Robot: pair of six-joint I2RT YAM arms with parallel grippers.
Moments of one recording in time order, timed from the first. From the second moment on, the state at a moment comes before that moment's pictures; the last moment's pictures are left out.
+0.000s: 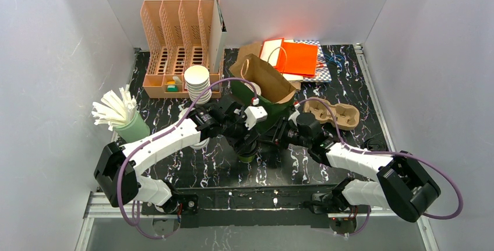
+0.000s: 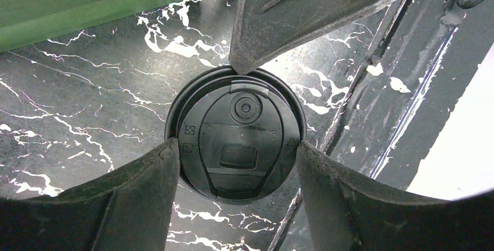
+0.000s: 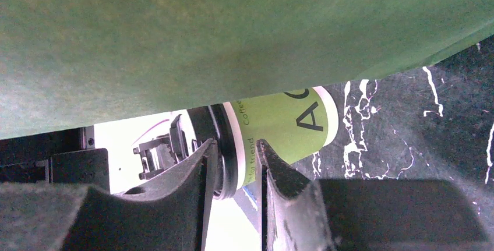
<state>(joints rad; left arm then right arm) -0.85 1.36 1.06 -0.65 0.29 0.15 0.70 1.20 0.42 0.35 -0.36 1.18</state>
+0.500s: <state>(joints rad) -0.86 1.35 1.06 -0.66 0.28 0.16 0.70 1.26 0.44 0.37 -0.43 1.18</state>
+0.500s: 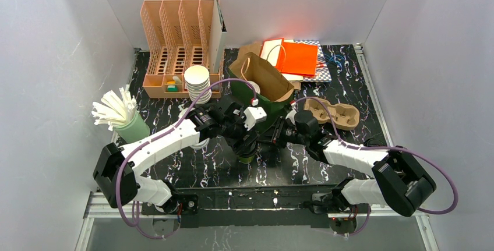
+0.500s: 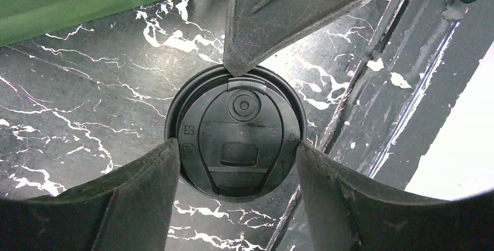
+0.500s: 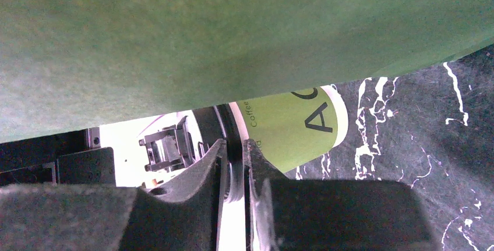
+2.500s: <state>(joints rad) -0.85 1.01 1.00 -0.74 -0.06 -0.52 1.00 1.20 1.08 -0.63 0.11 0.57</state>
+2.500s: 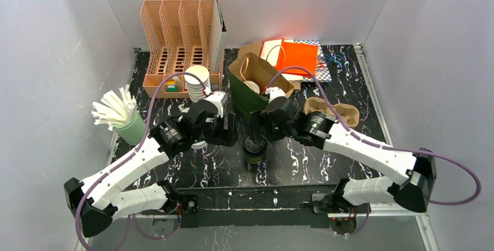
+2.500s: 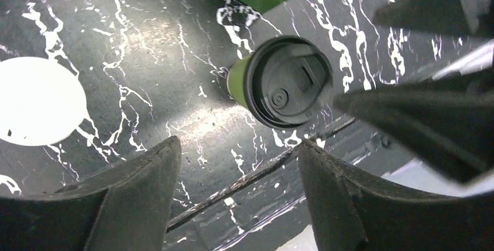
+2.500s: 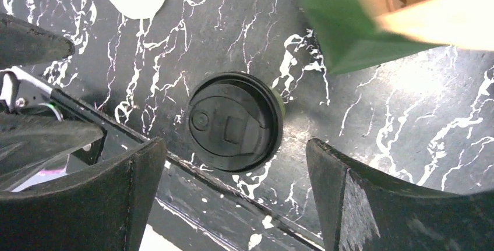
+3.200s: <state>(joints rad) -0.60 1.11 0.87 -0.57 0.11 -0.75 1.23 1.57 1.48 -1.09 0.49 1.25</state>
